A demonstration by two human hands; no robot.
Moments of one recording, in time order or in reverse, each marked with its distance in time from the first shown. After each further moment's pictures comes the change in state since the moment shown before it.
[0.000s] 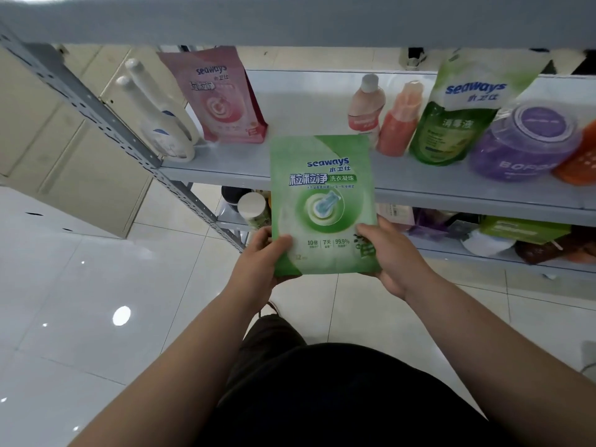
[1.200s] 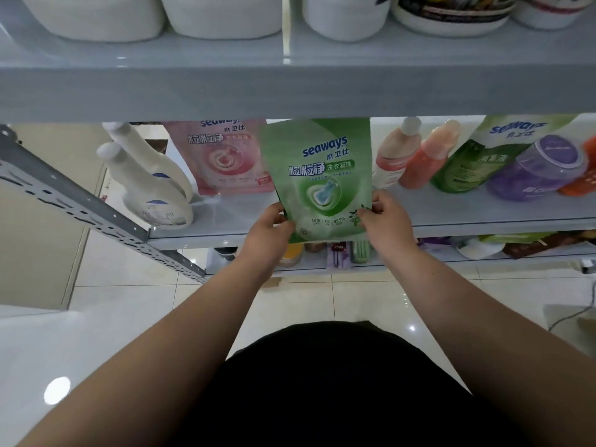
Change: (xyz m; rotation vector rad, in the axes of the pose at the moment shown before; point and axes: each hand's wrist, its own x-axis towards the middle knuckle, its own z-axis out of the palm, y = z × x) left_hand 0.200 0.109 -0.066 0.459 -0.208 0.135; right_hand 0.145 -0.052 0.112 -0.583 0.577 -0.309
